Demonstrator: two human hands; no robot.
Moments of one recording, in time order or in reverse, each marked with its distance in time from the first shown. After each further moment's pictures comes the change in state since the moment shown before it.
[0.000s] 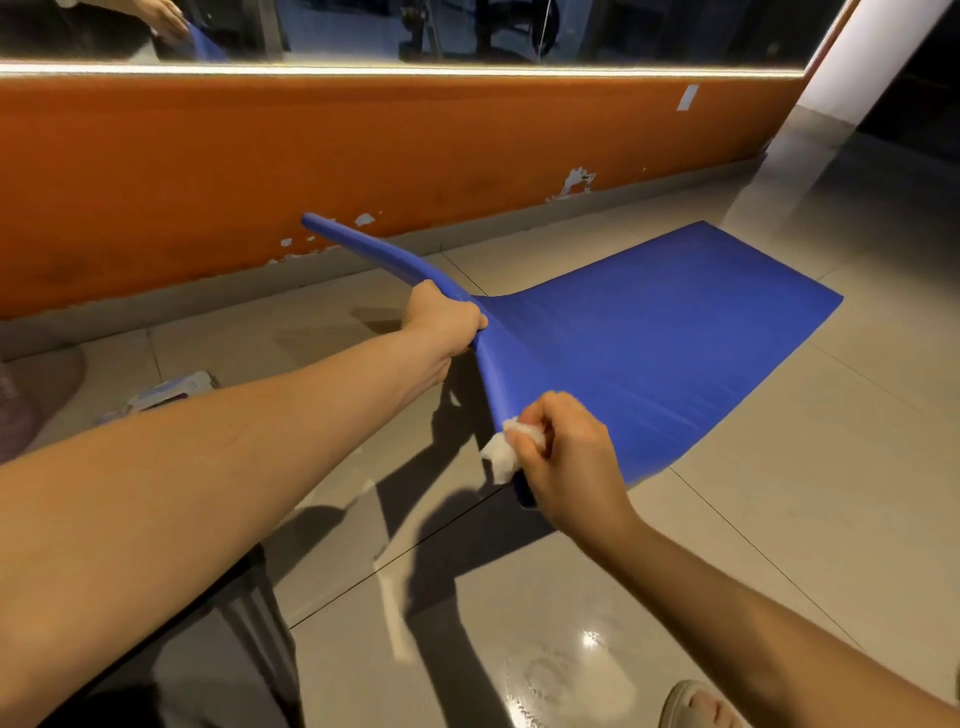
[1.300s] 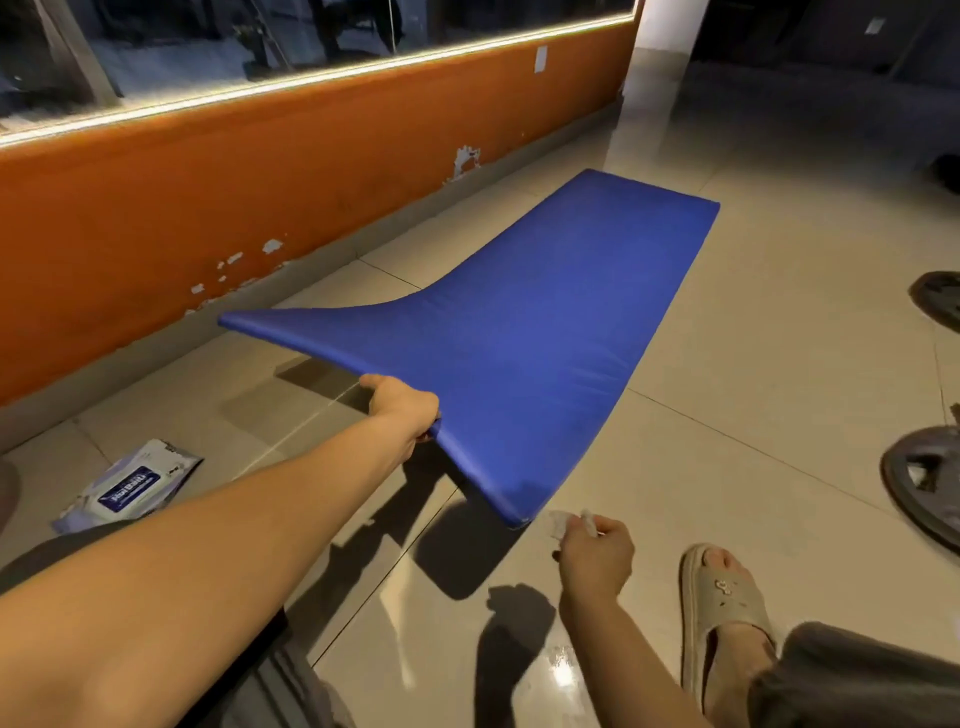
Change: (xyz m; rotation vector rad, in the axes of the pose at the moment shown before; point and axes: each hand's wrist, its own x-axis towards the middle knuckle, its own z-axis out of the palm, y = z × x) left_hand -0.029 -0.109 -0.009 0.231 -0.158 -0.184; right_hand -0.138 0.018 0.092 0.491 0.753 1.284
